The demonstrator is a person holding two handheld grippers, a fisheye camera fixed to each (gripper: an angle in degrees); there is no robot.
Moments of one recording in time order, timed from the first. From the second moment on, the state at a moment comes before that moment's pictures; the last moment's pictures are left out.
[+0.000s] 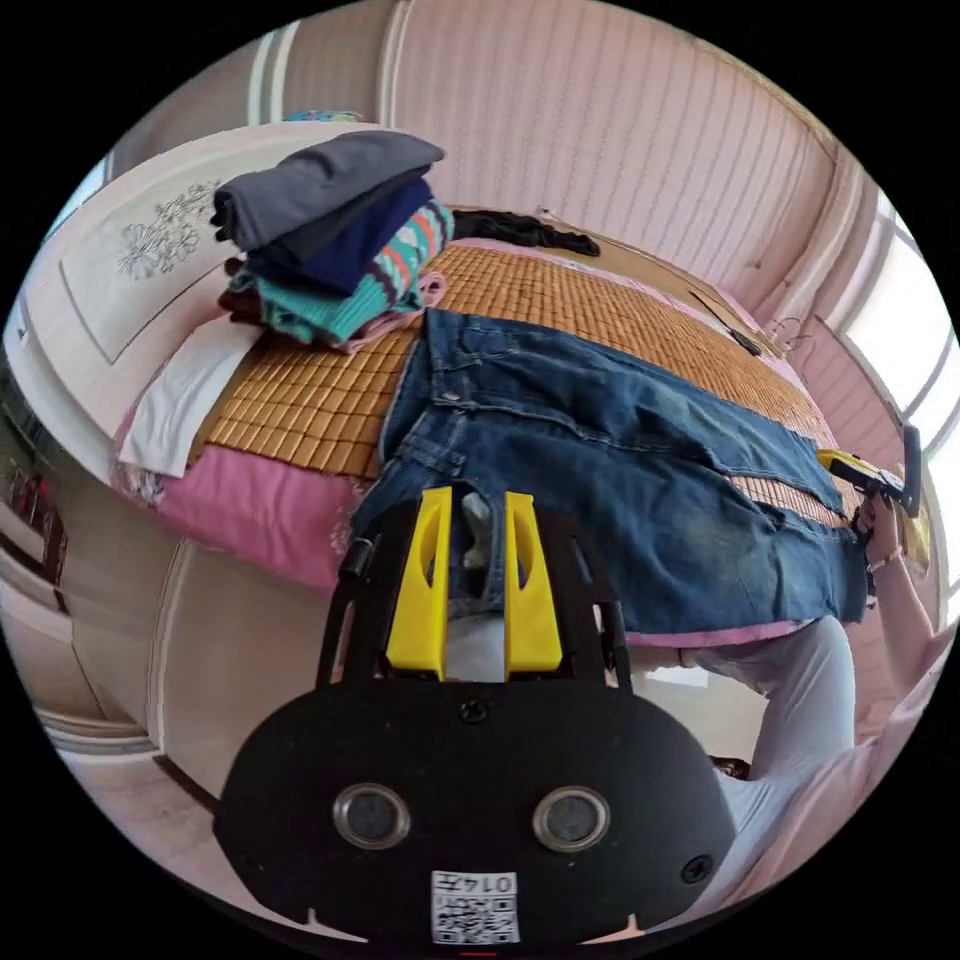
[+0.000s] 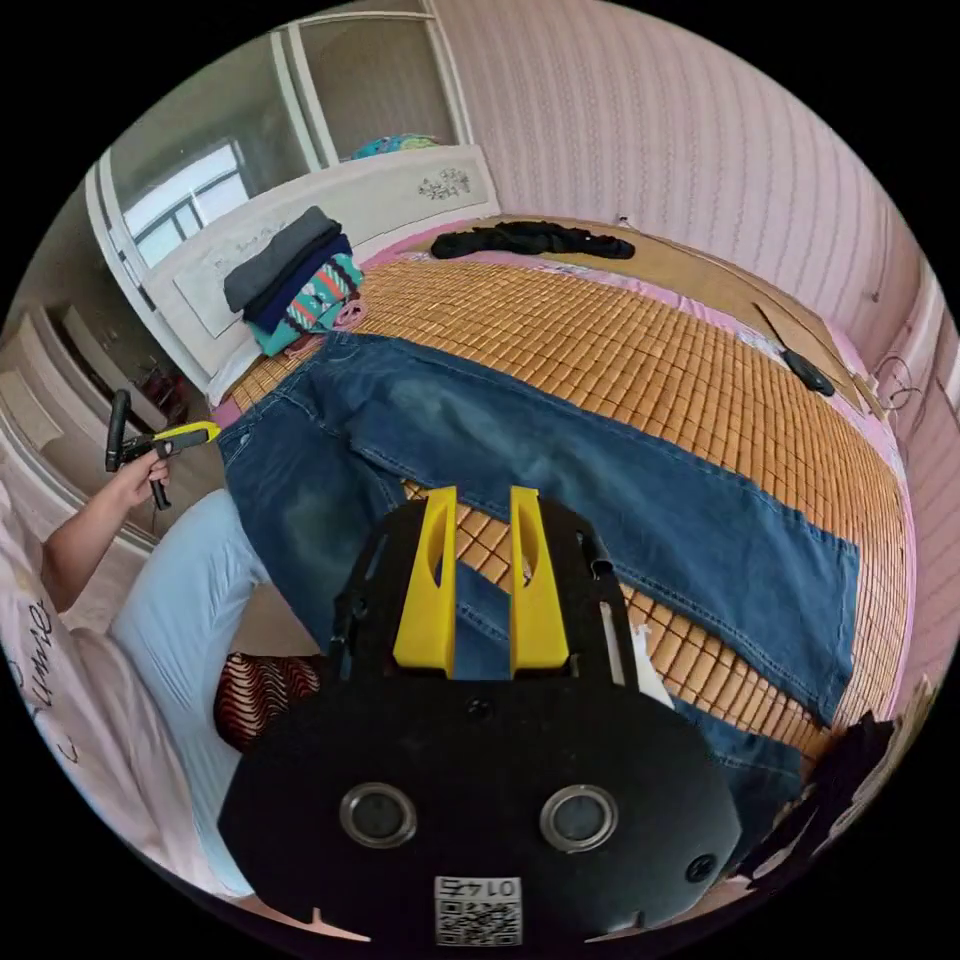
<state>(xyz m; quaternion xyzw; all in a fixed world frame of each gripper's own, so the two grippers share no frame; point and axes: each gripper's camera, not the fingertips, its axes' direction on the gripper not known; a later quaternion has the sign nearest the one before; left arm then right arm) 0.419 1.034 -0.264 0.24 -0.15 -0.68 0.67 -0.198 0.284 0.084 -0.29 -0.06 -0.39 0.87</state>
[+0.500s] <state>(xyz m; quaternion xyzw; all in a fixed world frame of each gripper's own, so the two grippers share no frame) 0.401 1.109 -0.289 0.27 -0.10 -0.68 0.67 -0.389 0.437 0.317 -0.39 -0.04 -0.49 0.77</state>
